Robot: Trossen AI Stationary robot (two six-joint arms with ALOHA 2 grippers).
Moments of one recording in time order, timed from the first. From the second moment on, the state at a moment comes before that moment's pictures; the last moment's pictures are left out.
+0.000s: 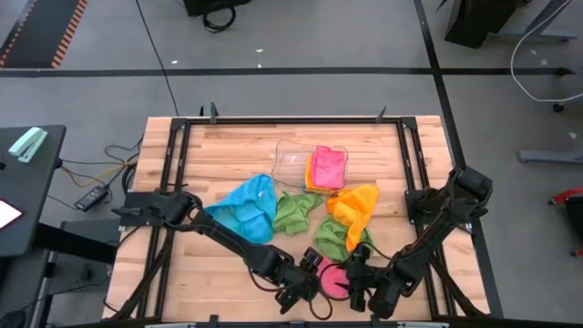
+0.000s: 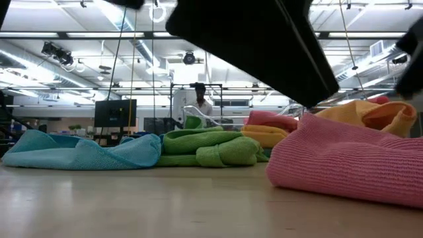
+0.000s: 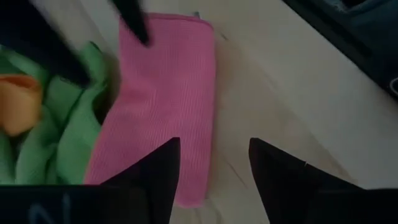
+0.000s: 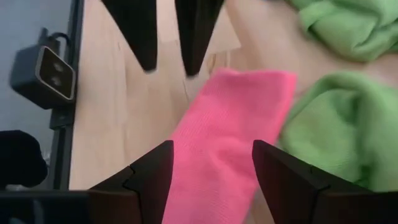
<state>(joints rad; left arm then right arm) -0.50 2.23 1.77 -0.48 -0.19 0.28 0.90 1.75 1.00 -0.30 0.69 0.97</state>
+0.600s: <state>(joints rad) -0.50 2.33 1.77 -0.37 -0.33 0.48 0.93 1.72 0.99 -0.24 0.69 0.86</state>
